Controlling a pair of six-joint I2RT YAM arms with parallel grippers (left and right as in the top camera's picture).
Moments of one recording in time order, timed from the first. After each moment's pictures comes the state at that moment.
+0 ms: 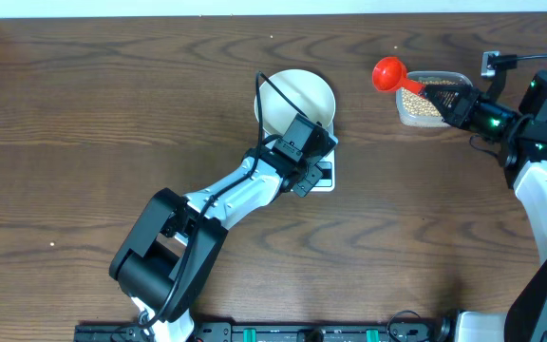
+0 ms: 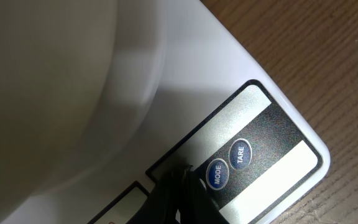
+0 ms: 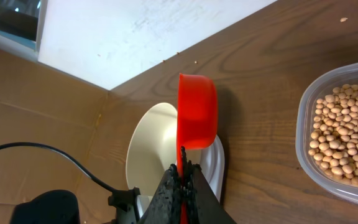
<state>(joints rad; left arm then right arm) -0.63 1.87 1.10 -0.33 0.02 0.15 -0.24 1.54 0.99 -0.01 -0.95 0.45</state>
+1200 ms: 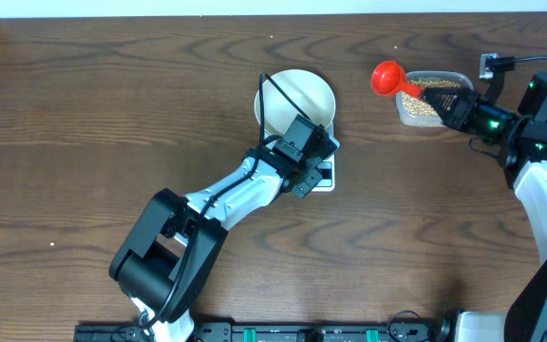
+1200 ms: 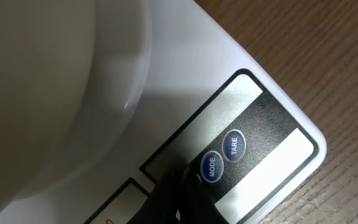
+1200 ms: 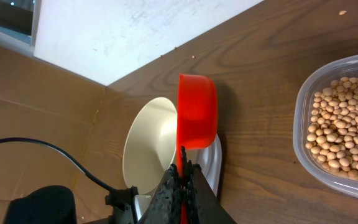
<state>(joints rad) -0.63 1.87 1.10 -0.34 0.03 0.20 -0.24 1.54 0.99 -0.05 -0.95 0.41</state>
